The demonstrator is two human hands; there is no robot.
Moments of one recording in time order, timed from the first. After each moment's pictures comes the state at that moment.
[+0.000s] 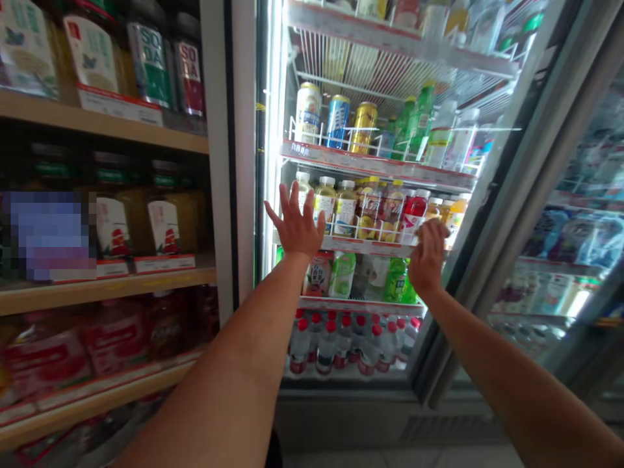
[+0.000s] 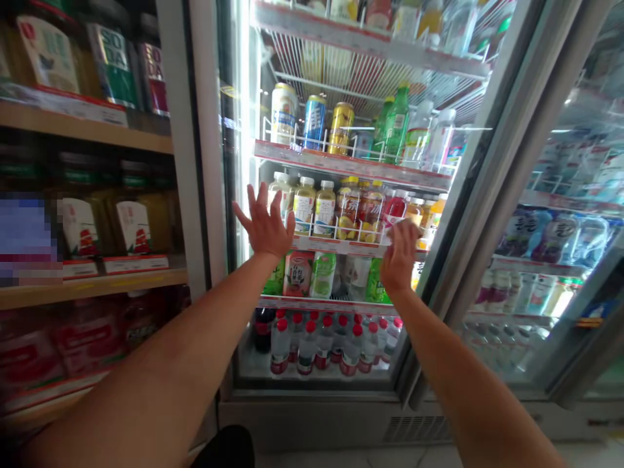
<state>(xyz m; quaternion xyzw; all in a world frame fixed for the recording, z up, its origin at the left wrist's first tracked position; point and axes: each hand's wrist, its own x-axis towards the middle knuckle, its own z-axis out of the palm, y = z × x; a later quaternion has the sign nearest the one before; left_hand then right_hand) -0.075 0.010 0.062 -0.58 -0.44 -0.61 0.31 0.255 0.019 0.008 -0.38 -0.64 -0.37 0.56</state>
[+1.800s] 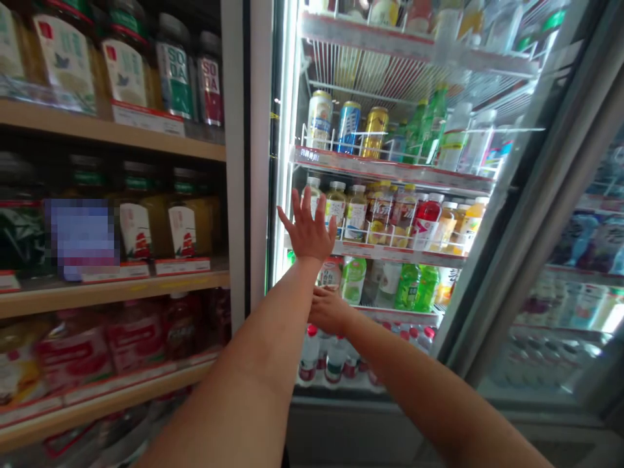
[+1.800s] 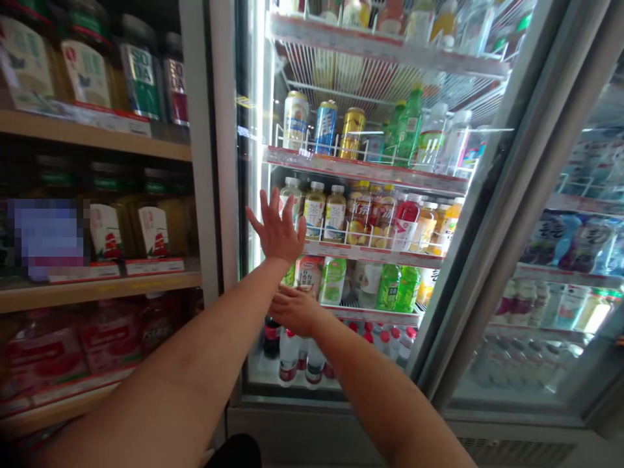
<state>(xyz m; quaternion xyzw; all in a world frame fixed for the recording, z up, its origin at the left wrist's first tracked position) -0.077 0.007 0.062 -0.58 -0.45 -0.60 0.31 0.027 0.014 -0.062 -0.02 -0.90 -0.39 0.20</state>
